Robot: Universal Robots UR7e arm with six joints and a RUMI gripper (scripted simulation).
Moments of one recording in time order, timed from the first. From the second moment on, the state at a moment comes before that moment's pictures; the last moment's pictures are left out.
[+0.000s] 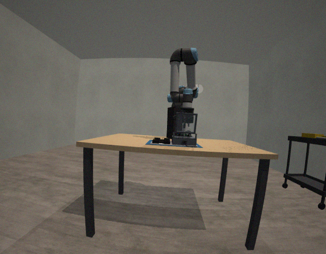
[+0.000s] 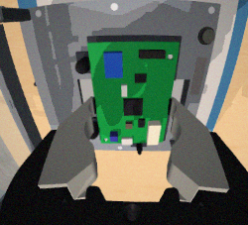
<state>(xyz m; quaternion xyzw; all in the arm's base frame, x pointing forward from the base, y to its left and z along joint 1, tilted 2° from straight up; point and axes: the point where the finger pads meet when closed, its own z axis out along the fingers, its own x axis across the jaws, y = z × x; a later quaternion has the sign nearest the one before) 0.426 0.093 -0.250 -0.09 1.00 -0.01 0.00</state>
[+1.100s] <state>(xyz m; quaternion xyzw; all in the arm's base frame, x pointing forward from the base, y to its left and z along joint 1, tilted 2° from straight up) 0.426 0.093 -0.240 -0.09 1.00 -0.01 0.00</state>
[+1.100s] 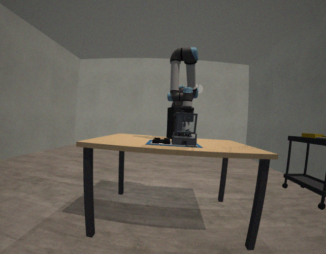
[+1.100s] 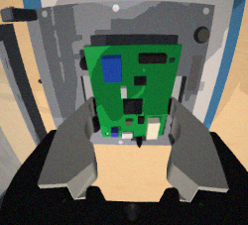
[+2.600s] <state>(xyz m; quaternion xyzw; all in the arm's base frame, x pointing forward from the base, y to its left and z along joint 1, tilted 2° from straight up) 0.426 0.093 -0.240 -0.08 1.00 -0.01 0.00</state>
